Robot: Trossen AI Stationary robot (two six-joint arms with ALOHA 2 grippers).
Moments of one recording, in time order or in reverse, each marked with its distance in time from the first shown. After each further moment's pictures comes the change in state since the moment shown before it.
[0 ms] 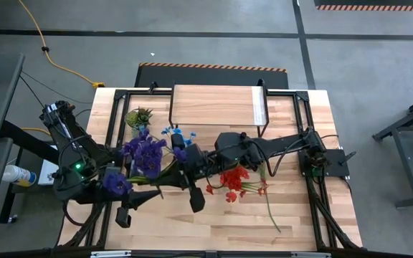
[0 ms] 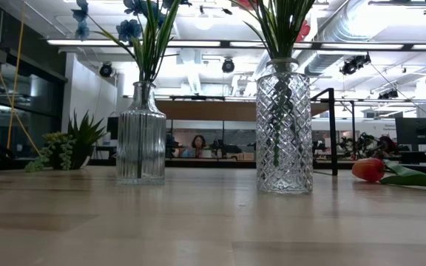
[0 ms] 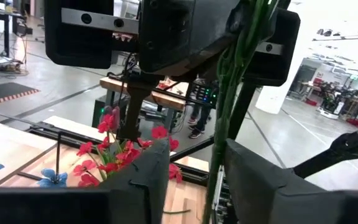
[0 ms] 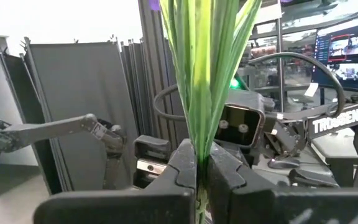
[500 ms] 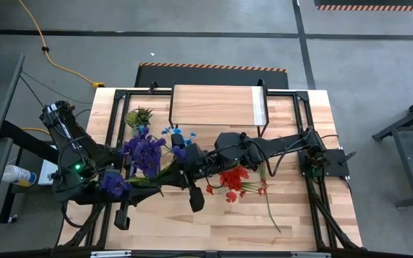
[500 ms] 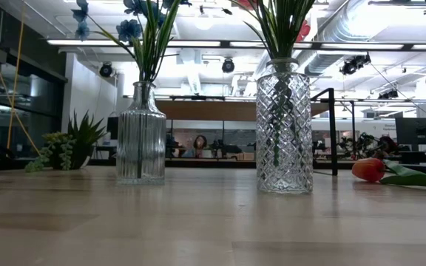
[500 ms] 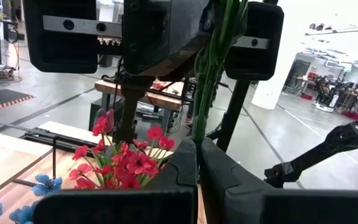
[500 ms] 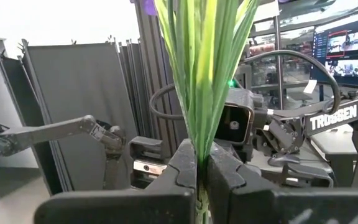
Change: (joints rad) left arm -0.001 0.001 0.000 0.008 0.018 0.038; right arm 0.007 0.000 0.000 -0.003 0.003 0.020
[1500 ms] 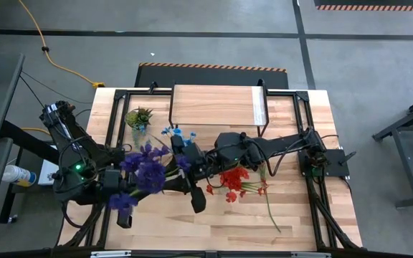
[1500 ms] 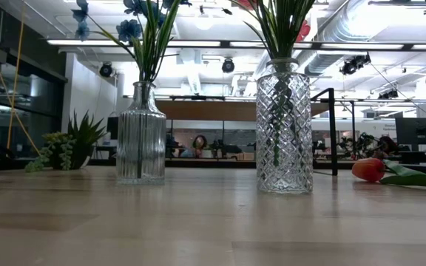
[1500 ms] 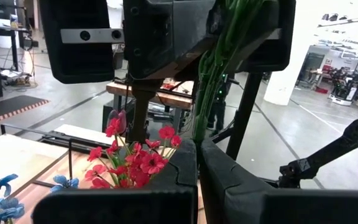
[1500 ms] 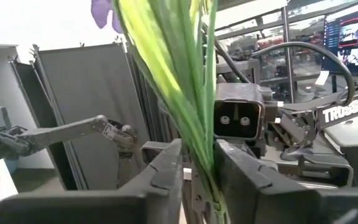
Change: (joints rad) left arm 0.002 0.000 0.000 -0.001 -0.038 0.049; right arm 0.001 0.000 0.000 -0.014 -0.031 0.049
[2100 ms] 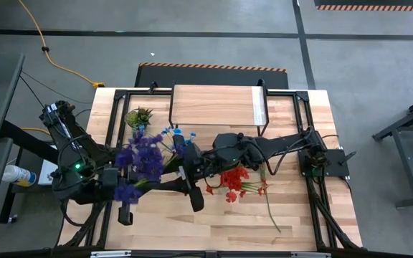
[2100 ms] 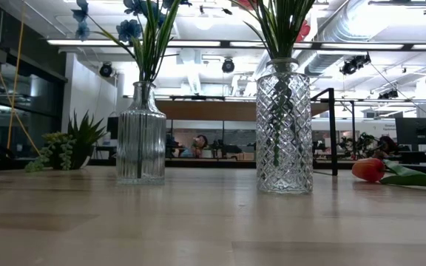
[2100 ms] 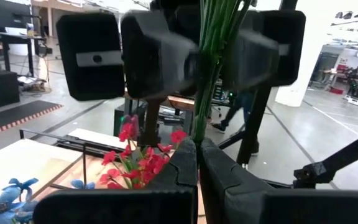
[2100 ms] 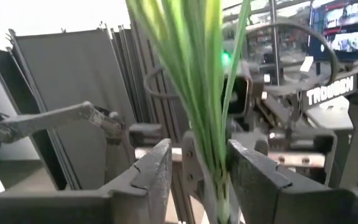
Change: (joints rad) left arm -0.001 -0.006 0.000 0.012 -0.043 0.044; right arm 0.000 -0.007 0.001 -0.080 0.045 -0.009
